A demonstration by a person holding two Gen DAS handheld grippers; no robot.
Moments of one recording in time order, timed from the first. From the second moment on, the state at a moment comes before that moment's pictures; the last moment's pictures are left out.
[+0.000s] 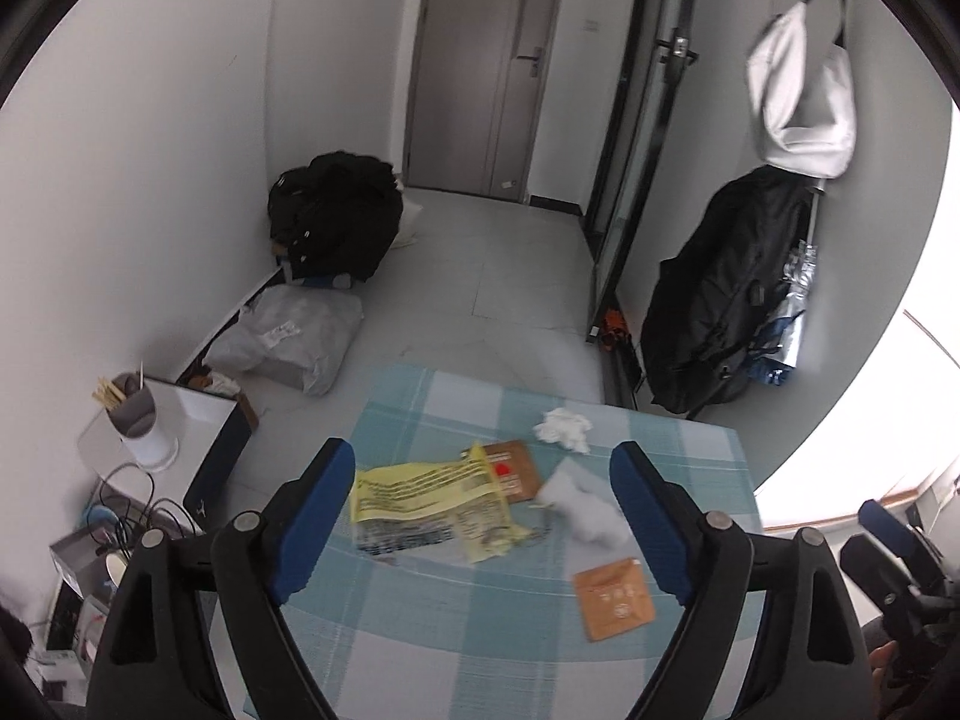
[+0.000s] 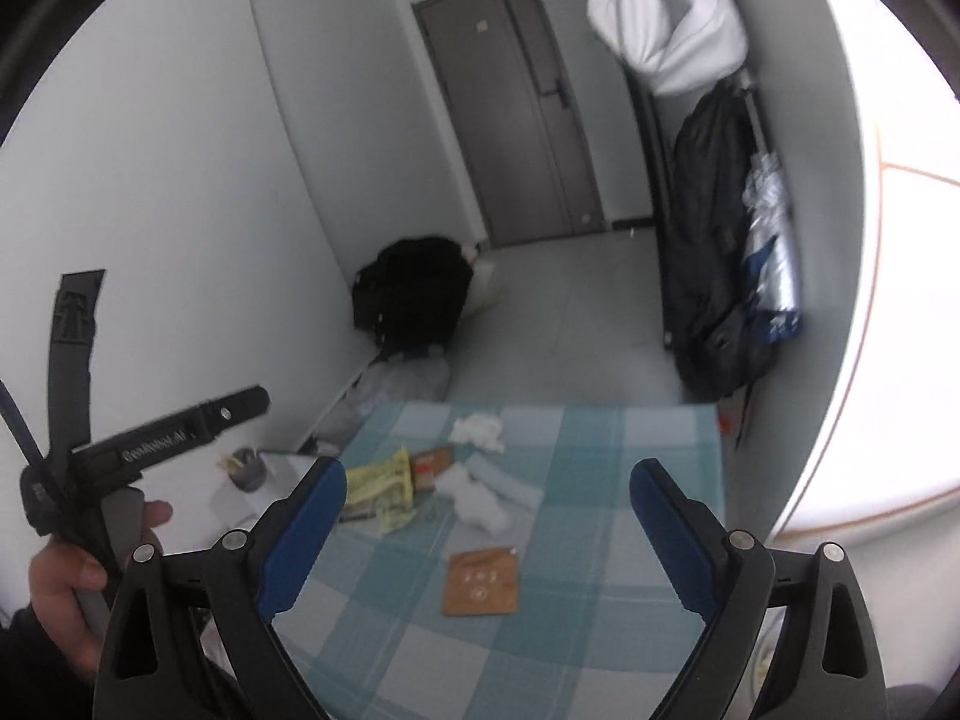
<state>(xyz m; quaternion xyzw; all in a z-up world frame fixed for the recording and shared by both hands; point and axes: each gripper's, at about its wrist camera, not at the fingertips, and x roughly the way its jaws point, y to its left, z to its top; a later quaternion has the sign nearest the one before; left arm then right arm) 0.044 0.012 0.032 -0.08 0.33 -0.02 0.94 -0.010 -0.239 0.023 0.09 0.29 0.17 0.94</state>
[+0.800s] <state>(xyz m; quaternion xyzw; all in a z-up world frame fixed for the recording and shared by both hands) 0.081 0.081 -0.010 -0.17 0.41 0.00 0.90 0.062 -0.180 -0.097 0.03 0.44 0.17 0.88</state>
